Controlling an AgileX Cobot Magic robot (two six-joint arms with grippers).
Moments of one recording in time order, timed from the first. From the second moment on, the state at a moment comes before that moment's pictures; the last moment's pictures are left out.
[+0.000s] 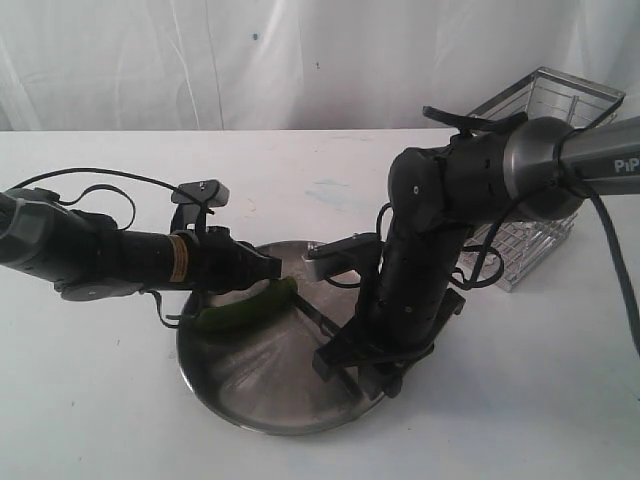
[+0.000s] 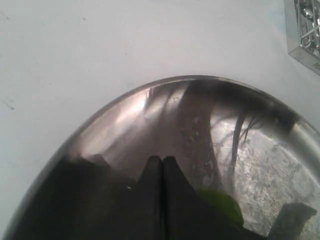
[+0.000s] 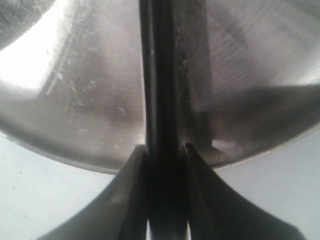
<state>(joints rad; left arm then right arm) -0.28 2.07 -1.00 0.98 -0.57 -1.13 0.59 1.90 -1.16 0.24 0.91 -0.18</state>
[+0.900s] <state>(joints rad) -0.28 2.03 -1.00 1.06 -0.60 -1.16 0.59 1.90 -1.16 0.22 1.12 -0.16</state>
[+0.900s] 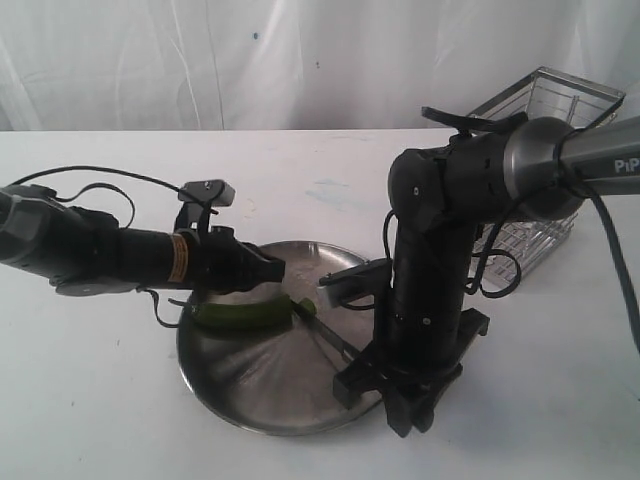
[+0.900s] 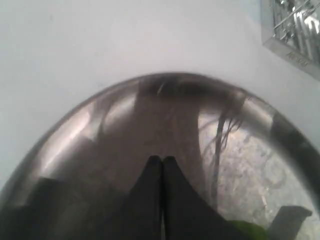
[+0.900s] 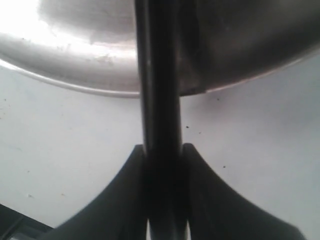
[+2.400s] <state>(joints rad) -0.38 1.92 -1.00 1.23 -0.60 -1.30 0.61 1.74 -1.16 0.13 1.08 -0.05</state>
